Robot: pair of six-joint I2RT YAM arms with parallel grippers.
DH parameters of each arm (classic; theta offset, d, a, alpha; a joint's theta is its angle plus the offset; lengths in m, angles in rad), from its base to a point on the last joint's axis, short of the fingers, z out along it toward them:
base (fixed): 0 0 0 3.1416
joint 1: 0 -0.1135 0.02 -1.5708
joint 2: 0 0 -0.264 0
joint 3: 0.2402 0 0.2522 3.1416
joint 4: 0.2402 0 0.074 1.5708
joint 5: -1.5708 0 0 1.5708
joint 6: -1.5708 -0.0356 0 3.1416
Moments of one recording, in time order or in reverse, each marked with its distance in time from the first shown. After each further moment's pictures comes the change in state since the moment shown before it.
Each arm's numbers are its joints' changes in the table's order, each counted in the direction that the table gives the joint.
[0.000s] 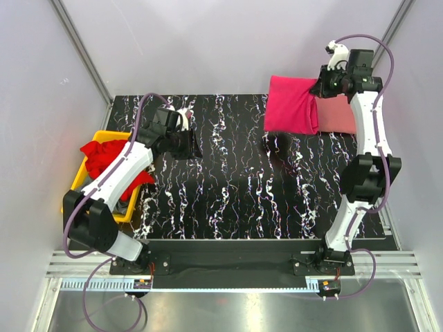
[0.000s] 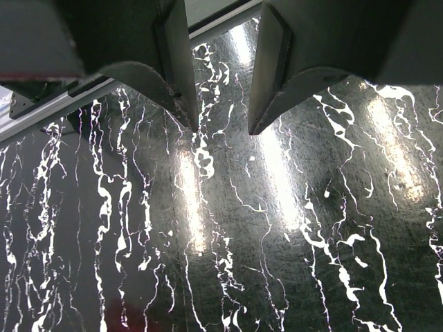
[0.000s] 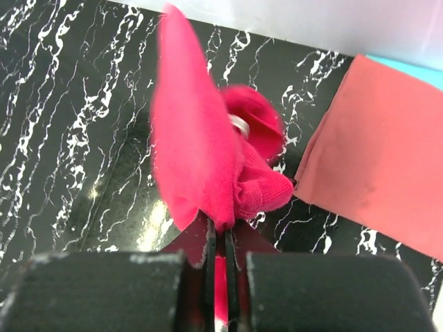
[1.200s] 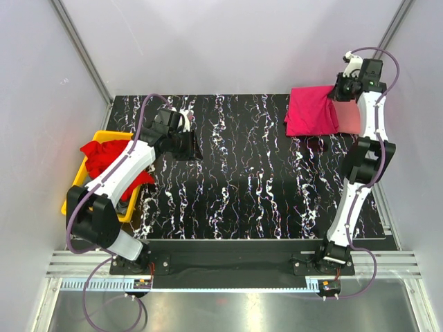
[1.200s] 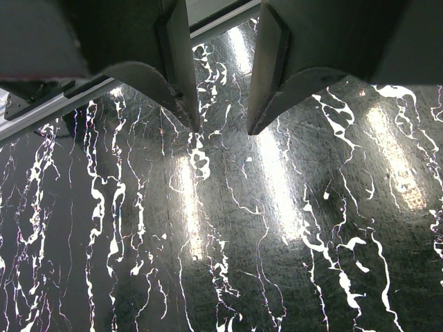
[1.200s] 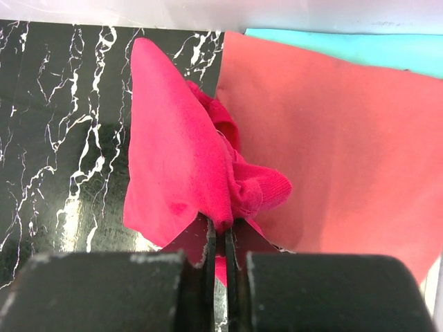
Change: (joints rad) left arm 0.000 -0.029 0.000 0.000 -0.003 -0.004; right arm 0.151 -0.391 0.278 -0.038 -0.044 0.010
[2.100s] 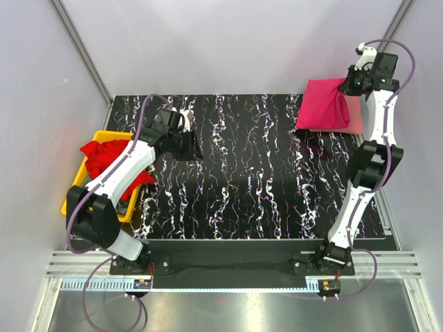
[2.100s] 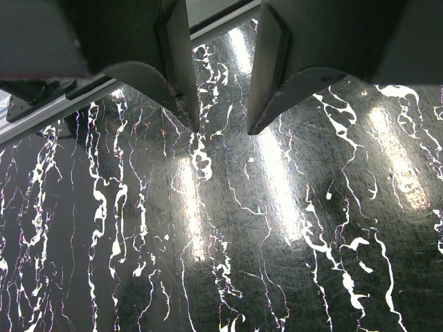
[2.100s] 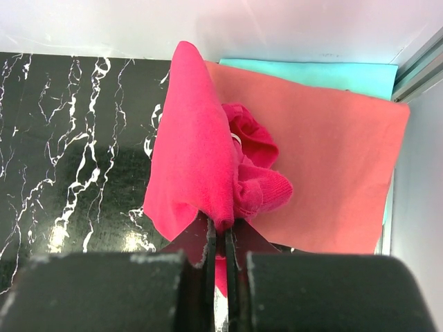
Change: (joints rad) left arm 0.000 0.000 0.000 0.000 -0.008 0.000; right arm 0.035 0.096 -0.016 -0.014 -0.019 0.003
